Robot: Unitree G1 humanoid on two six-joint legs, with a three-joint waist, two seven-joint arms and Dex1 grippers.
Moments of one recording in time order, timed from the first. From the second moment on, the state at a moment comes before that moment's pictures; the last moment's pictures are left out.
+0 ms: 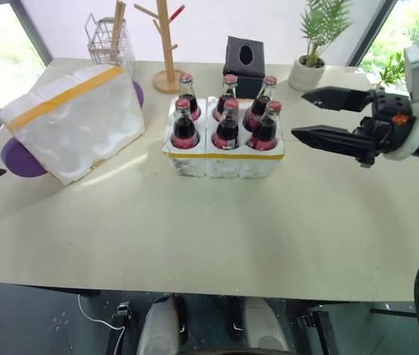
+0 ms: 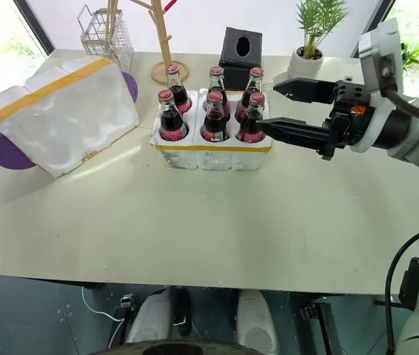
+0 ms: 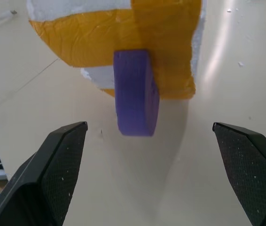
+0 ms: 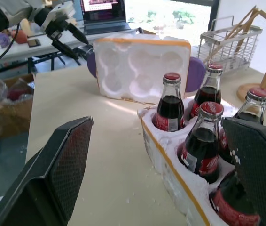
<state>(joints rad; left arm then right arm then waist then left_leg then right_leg) -0.93 1.29 0.00 1.08 0.04 0.05 -1.41 -0.67 -0.94 -0.33 -0.31 0.98 0.97 0.93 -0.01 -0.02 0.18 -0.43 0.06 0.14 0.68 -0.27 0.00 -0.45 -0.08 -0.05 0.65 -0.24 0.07</state>
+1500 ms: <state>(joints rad) -1.22 0.88 0.00 0.77 0.16 -0.37 -0.88 -0.35 -1.09 -0.57 -0.41 1.12 1.00 0.86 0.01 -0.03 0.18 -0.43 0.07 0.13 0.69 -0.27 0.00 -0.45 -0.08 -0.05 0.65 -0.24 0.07</state>
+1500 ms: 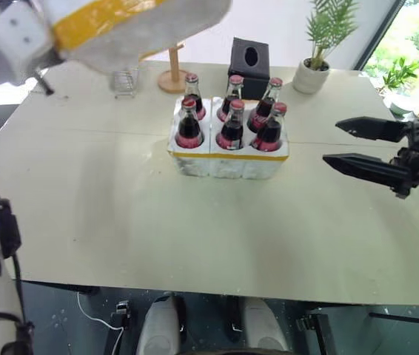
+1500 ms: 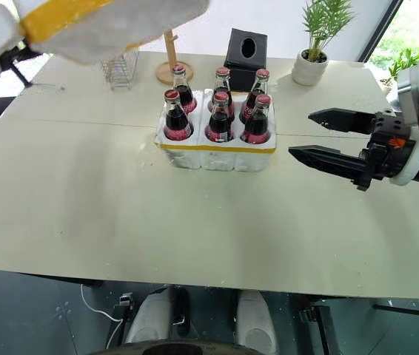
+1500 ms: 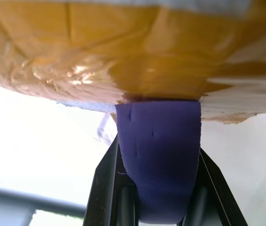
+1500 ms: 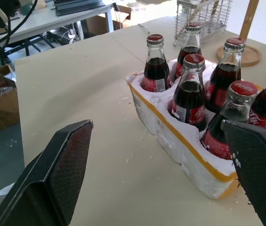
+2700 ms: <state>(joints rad) -0.86 0.83 -0.29 0.33 0.72 -0.54 -0.36 -0.26 -1.04 -0.64 -0.41 1.14 0.96 0.77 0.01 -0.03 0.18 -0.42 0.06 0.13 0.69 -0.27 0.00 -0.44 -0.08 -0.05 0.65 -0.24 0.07</state>
